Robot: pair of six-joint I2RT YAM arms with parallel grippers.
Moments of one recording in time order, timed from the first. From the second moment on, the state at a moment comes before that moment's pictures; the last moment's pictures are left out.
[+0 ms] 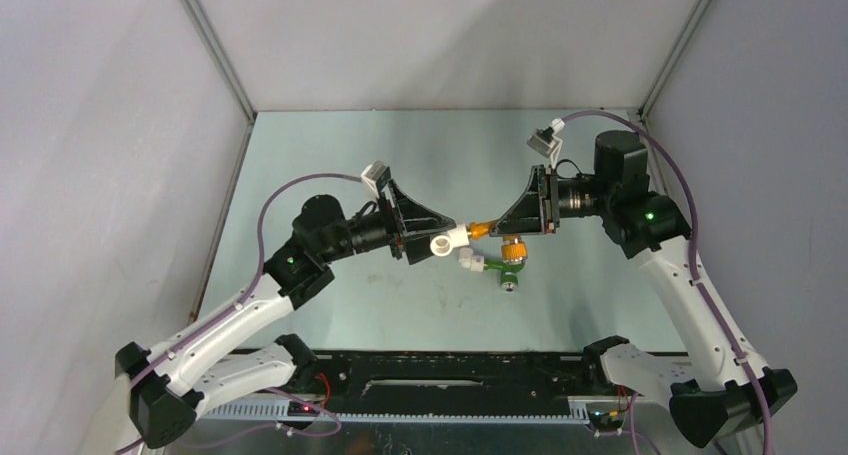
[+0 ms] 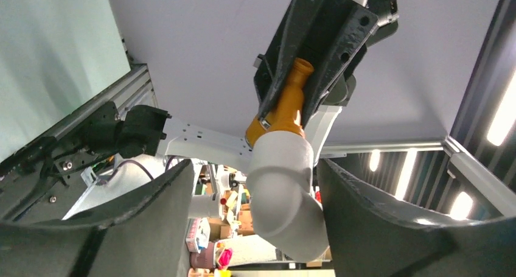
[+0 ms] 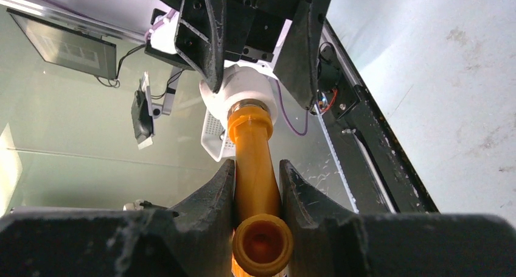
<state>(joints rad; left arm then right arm) -0.75 0.93 0.79 0.14 0.51 -1.50 0.33 1.07 1.22 -0.58 -1.18 0.67</state>
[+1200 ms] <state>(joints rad) -0.81 1.05 1.30 -0.45 0.31 -0.83 0.32 1.02 1.08 -0.34 -1.11 0.94</state>
